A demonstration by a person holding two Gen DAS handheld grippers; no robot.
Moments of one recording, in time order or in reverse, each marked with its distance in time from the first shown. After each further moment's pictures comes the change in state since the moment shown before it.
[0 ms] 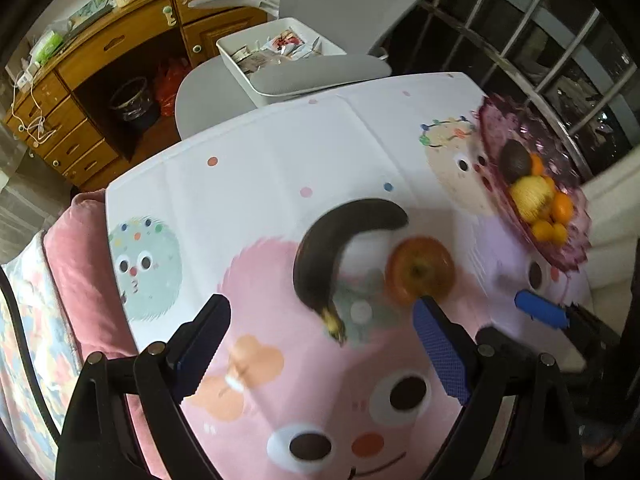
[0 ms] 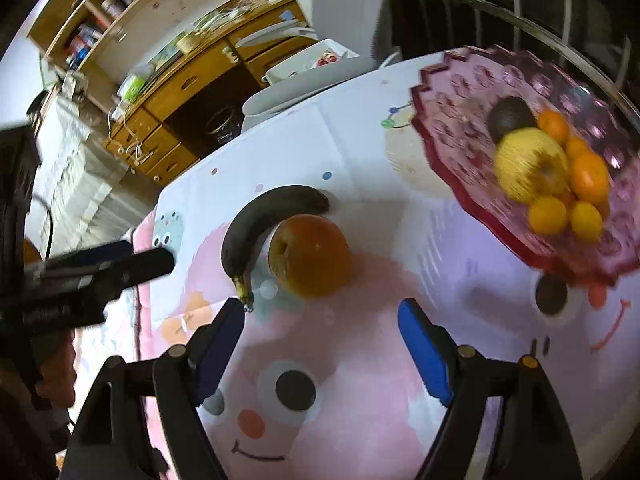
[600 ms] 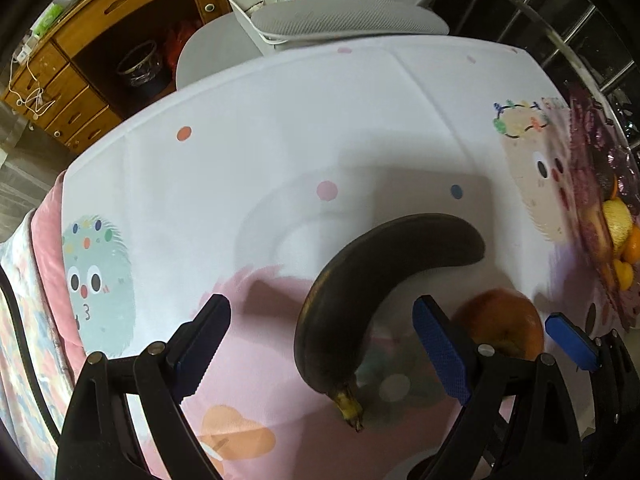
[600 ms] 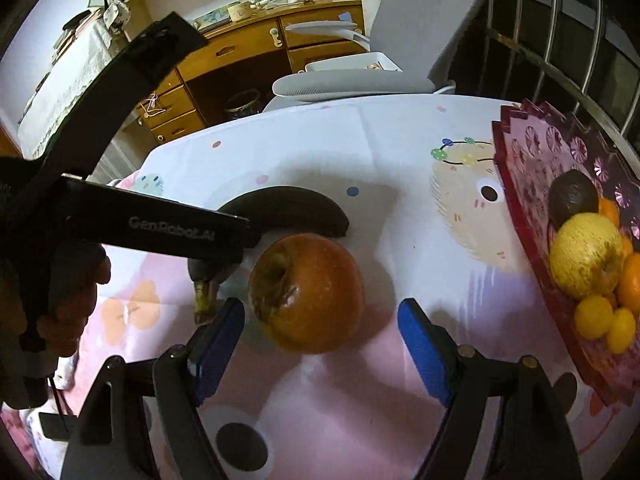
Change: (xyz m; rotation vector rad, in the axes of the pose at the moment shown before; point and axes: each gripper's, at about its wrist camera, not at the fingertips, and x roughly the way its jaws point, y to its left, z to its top) left arm 0.109 0.005 0.035 -0.070 0.111 0.069; right arm 0.057 0.019 0.004 -0.282 -0.059 -0.078
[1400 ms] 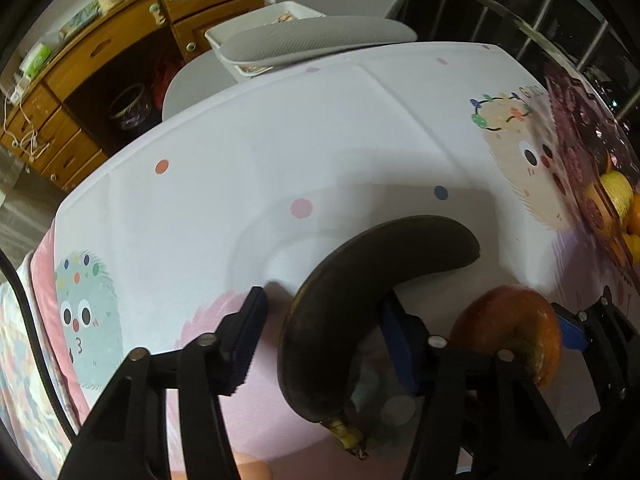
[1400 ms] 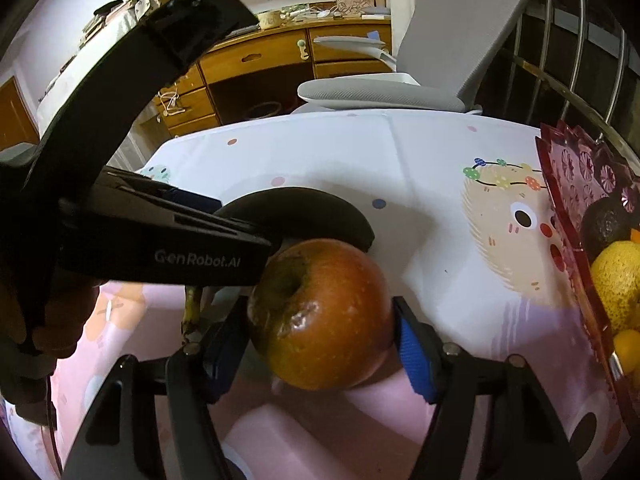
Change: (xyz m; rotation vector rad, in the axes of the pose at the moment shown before) left arm 0.005 -0.015 -0.012 0.111 -0.141 0.009; right arm 0.025 0.009 -0.005 -0.102 -0.079 0.024
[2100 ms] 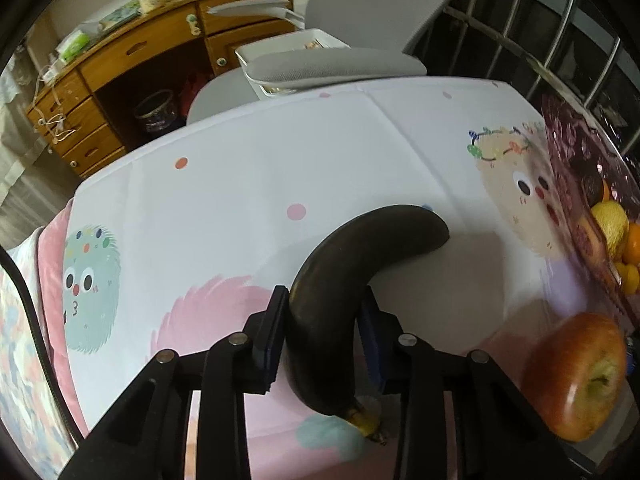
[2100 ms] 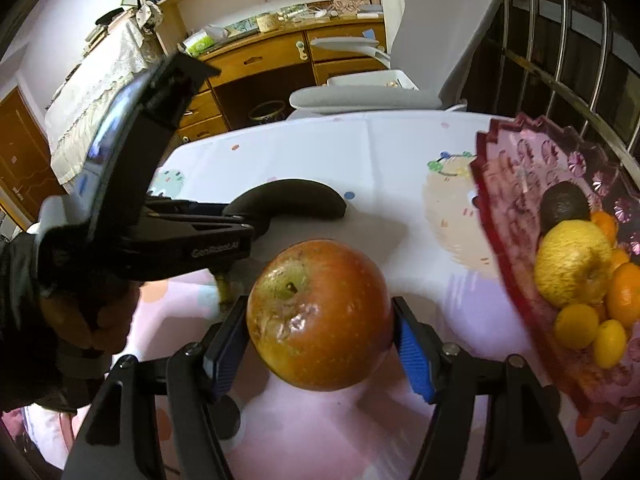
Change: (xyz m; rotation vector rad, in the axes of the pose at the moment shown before) left arm -0.022 -0.017 -0.022 -0.126 -0.130 0.046; right arm -0.052 -0.029 -0.007 0.026 0.012 0.053
